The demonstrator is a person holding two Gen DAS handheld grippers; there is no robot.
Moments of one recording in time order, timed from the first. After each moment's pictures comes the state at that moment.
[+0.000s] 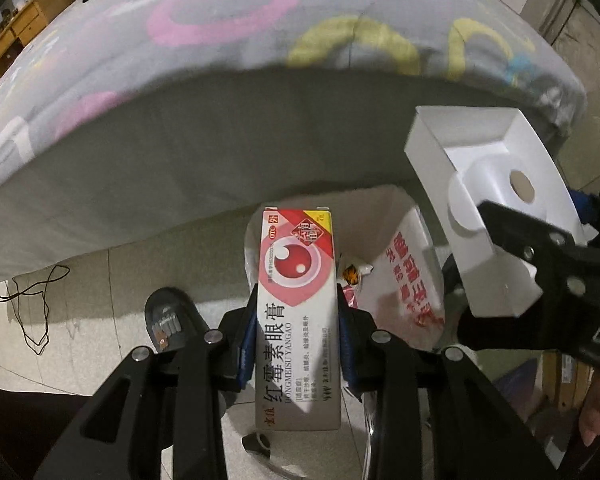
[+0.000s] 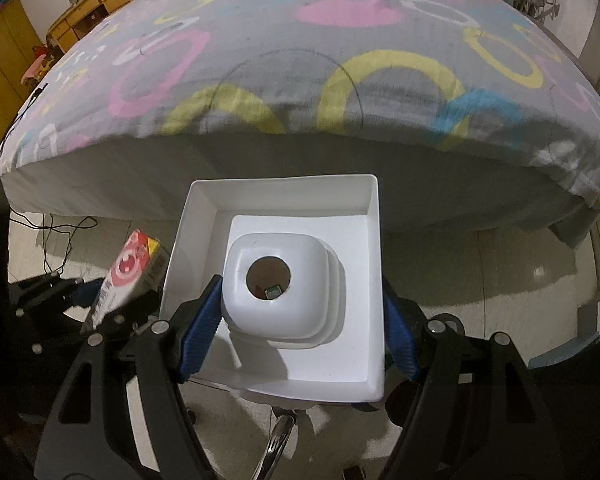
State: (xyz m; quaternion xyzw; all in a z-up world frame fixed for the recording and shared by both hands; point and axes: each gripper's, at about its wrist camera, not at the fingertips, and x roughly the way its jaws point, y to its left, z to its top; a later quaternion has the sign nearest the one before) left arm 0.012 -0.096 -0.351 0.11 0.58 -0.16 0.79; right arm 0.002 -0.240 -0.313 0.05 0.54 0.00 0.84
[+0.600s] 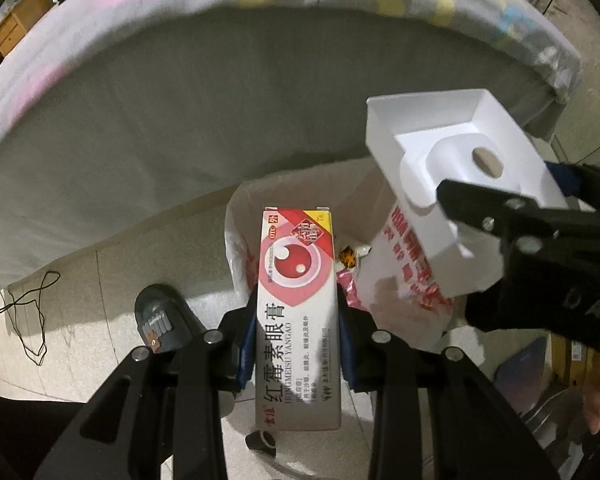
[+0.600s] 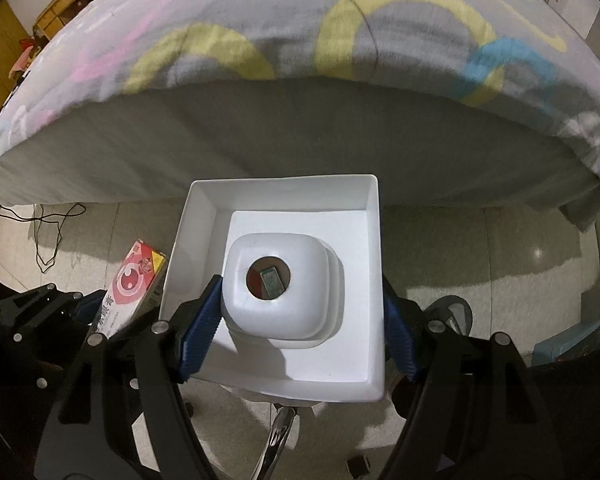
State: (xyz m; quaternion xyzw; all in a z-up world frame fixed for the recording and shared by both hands) left arm 0.016 -0.102 -0.384 0.13 0.60 -0.18 0.77; right arm 0.026 -0.233 -0.352 0.05 0.58 -0.01 0.81
